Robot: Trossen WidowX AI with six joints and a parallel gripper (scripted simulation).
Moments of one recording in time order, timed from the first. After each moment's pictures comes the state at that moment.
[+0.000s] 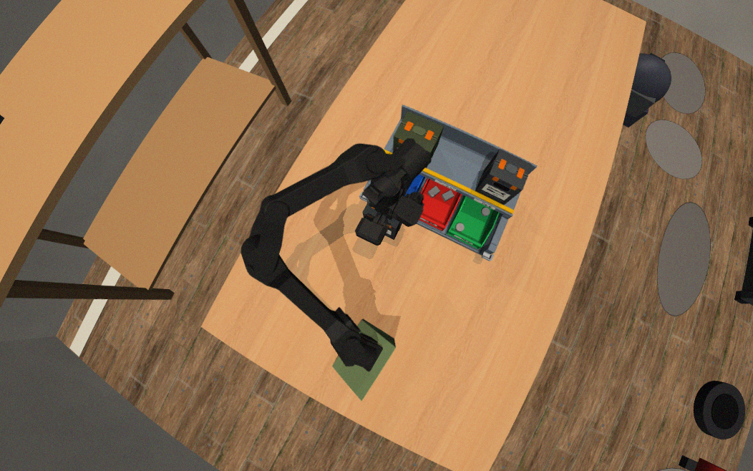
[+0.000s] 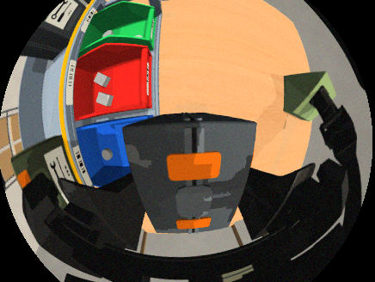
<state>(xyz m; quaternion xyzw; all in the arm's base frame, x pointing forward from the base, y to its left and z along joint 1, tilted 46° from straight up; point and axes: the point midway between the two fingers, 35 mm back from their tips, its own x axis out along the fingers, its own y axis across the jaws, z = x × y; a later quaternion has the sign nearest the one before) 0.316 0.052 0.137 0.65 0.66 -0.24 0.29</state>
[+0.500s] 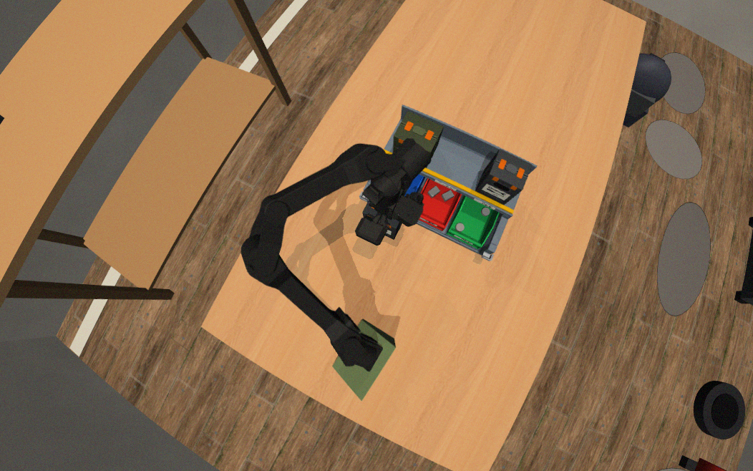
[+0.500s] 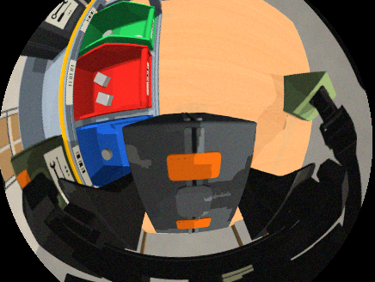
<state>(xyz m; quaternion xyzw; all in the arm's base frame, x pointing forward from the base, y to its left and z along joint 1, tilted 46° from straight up) 0.316 0.052 0.137 0.65 0.66 -0.24 0.29</state>
